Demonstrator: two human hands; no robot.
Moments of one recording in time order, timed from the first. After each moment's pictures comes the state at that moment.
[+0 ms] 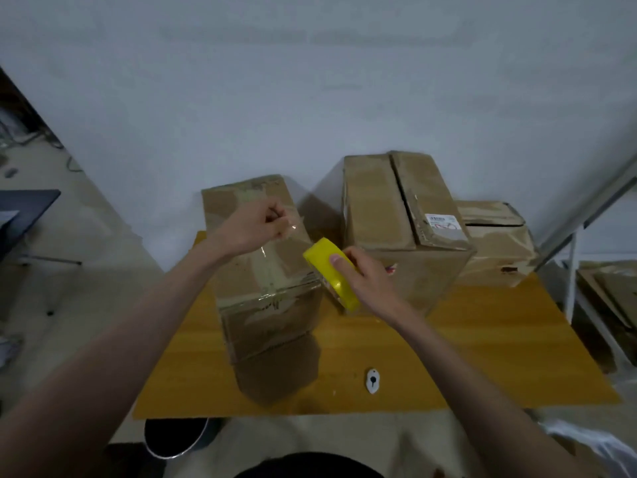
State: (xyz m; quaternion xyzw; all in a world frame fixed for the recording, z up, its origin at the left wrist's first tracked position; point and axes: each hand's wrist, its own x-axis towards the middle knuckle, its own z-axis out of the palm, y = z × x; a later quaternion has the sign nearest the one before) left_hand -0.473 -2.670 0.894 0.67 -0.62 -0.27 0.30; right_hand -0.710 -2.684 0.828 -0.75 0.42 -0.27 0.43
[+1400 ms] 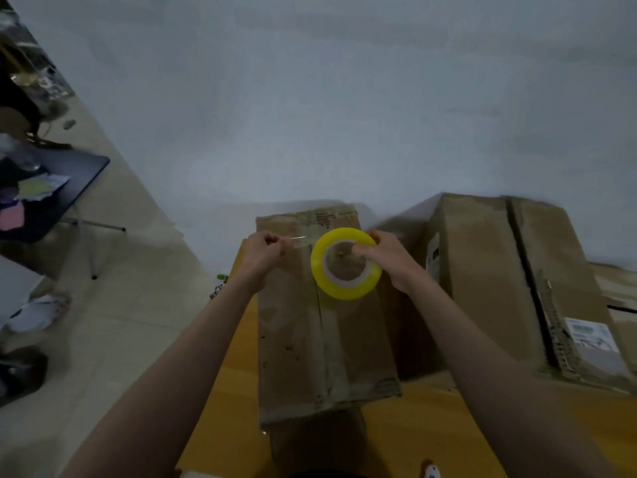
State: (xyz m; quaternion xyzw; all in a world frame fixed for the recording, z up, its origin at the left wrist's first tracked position) left_hand -0.299 -2.788 0.792 0.78 -0.24 -0.34 0.47; right_hand -0.512 -2.902 0.805 -0.66 0.50 -0.13 0.55
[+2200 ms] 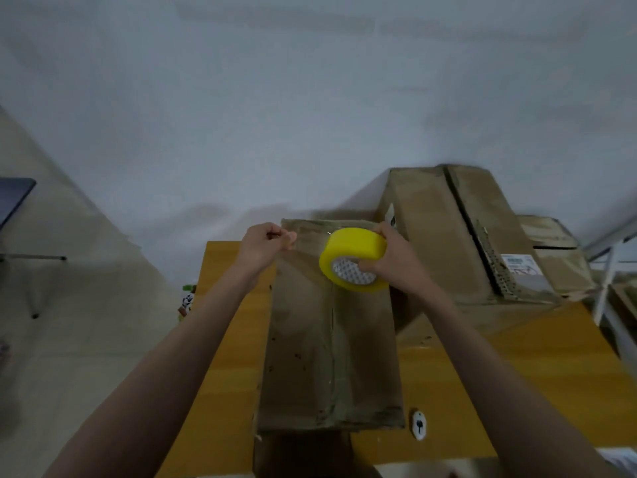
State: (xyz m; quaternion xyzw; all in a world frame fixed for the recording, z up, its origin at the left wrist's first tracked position) left_hand -0.342 -2.767 0.813 0.69 -0.39 -0.41 0.45; right_hand -0.589 -2.823 0.831 -0.74 0.53 -0.18 0.37
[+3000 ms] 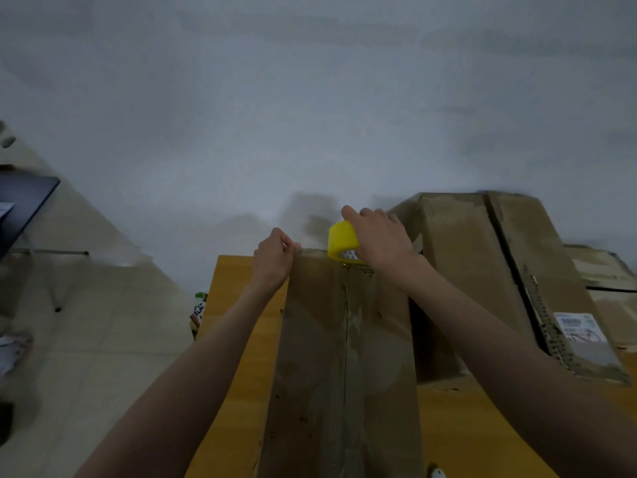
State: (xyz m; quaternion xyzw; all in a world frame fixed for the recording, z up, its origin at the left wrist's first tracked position) left_hand -0.303 -2.859 0.746 0.79 -0.44 -0.23 0.35; right_hand -0.497 -2.934 0.833 -0.90 0.43 -0.01 0.00
